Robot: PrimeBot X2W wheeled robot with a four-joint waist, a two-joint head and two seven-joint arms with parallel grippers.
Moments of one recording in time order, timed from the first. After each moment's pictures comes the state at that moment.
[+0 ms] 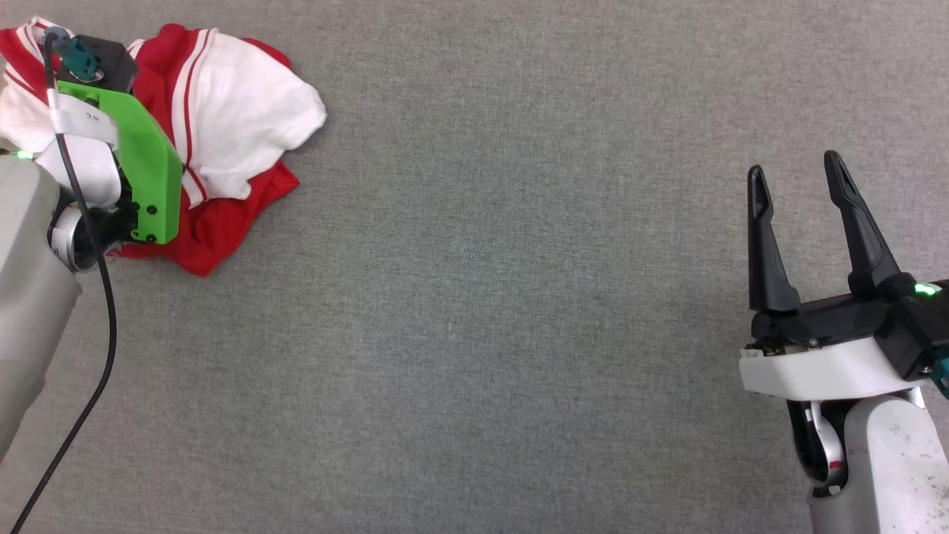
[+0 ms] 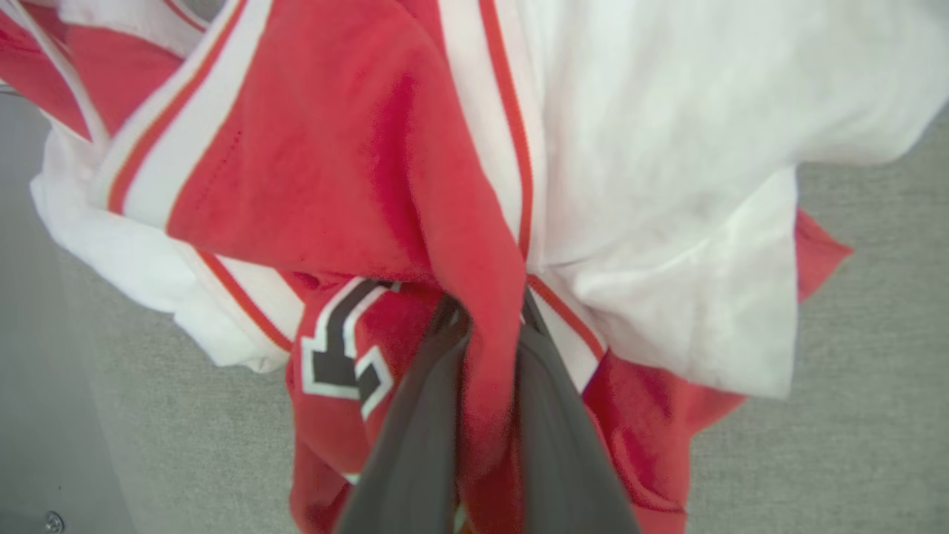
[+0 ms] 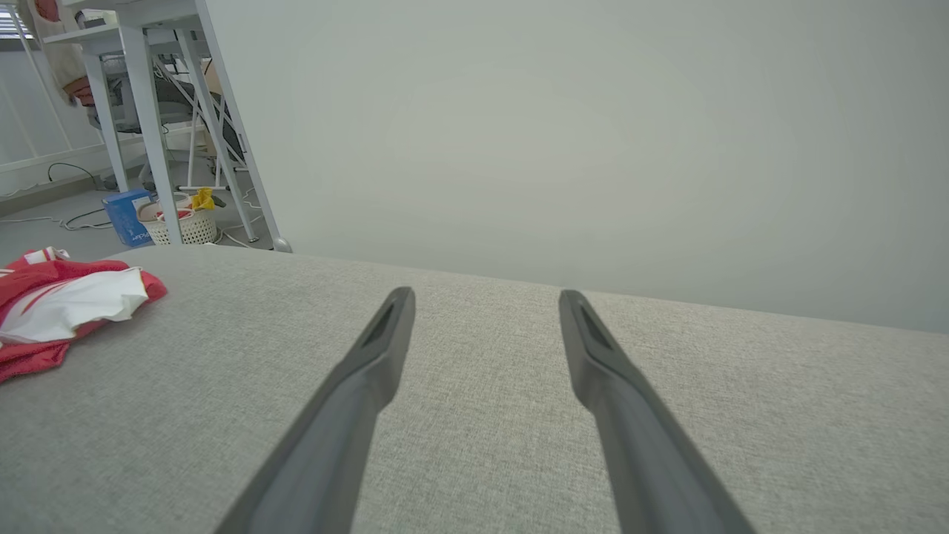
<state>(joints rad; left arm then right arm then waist) -1.02 0.64 -0.74 0.68 -0.85 -0.13 0.61 -0.20 -0.04 0.02 -0.16 0.03 0.12 -0.26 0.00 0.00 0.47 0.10</state>
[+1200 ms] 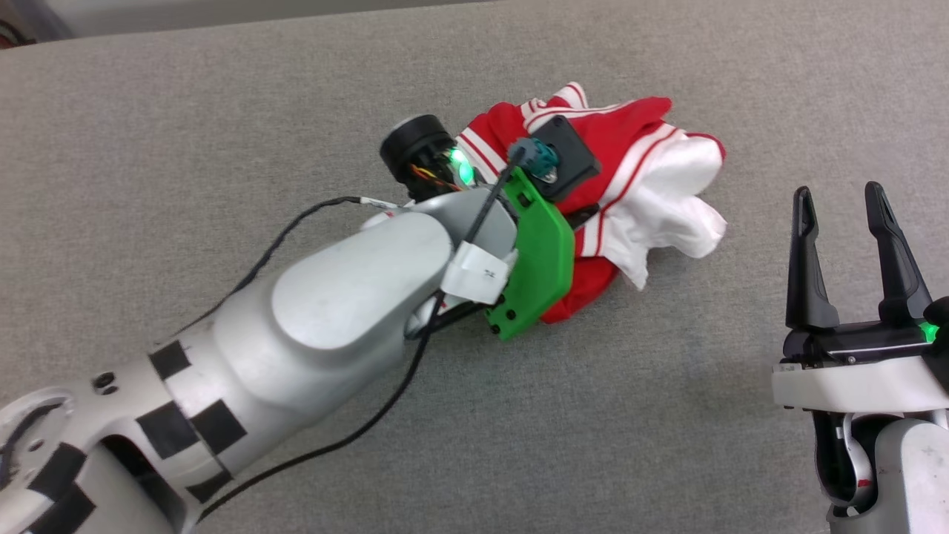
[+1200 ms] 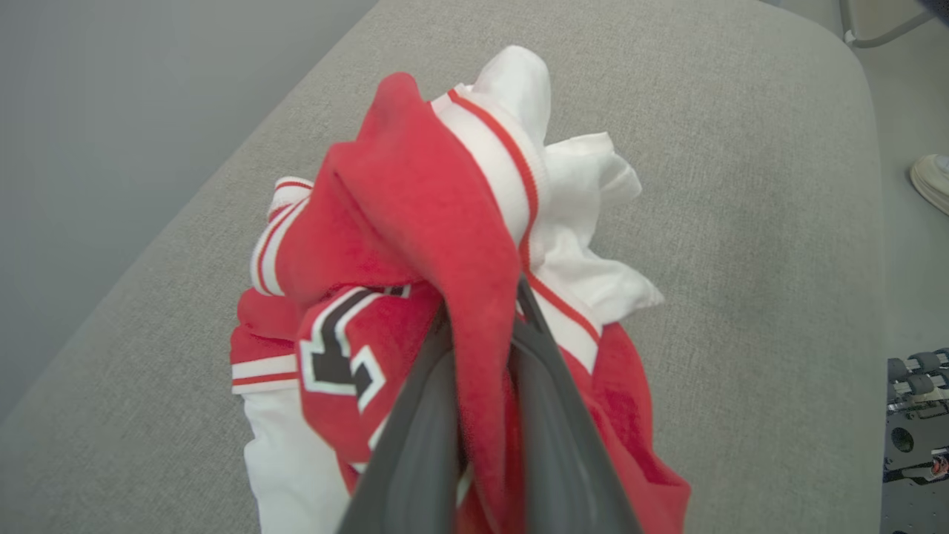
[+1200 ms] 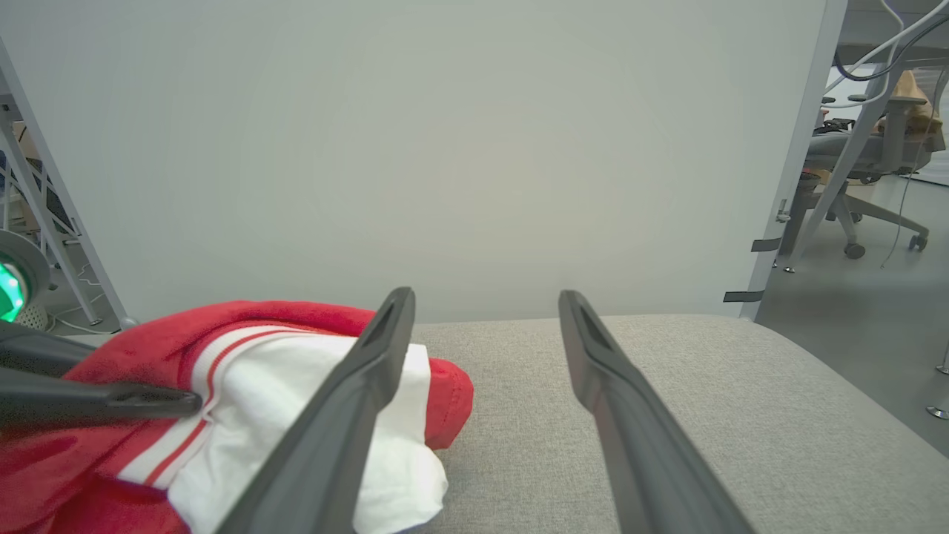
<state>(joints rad) -1.14 0.33 -1.23 0.30 -0.85 -0.13 0.30 -0.14 -0.04 -0.04 -0.16 0.15 0.12 -0.26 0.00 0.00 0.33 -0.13</state>
